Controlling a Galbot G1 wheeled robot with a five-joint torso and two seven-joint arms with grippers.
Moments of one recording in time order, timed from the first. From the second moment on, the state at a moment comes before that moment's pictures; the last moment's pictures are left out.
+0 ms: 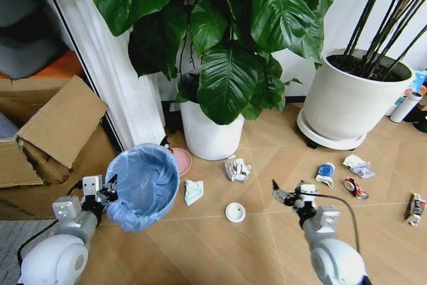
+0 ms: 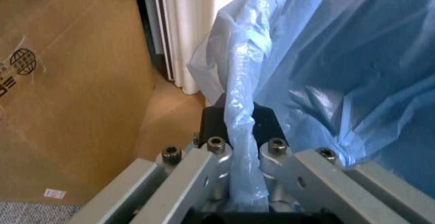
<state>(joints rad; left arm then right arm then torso) 1.53 -1.15 -0.71 -2.14 -0.54 0.49 -0.15 -1.43 1.30 0.46 1.84 0.37 -0.28 0.06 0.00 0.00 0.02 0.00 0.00</state>
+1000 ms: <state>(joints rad) 1.51 -1.14 -0.72 -2.15 -0.55 0.49 -0.17 -1.04 1.25 0.10 1.23 0.28 -0.23 -0.13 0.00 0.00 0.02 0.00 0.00</state>
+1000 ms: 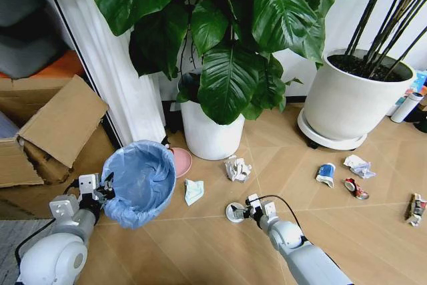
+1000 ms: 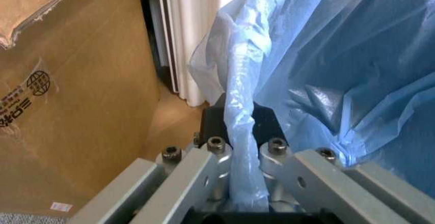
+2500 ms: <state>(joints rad) 1.50 -1.13 -0.71 -2.15 -0.56 0.49 -0.17 -1.00 1.33 0.12 1.04 0.20 -0.16 -0.14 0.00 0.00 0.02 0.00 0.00</state>
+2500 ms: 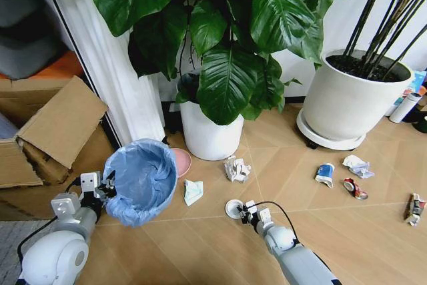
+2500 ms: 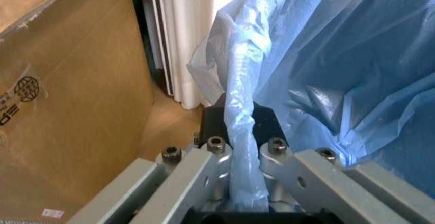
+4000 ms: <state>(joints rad) 1.49 -1.09 -0.67 -2.16 -0.61 0.63 -0.20 -0.74 0.91 -0.14 2.11 0.82 -0.37 -0.04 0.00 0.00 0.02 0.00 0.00</state>
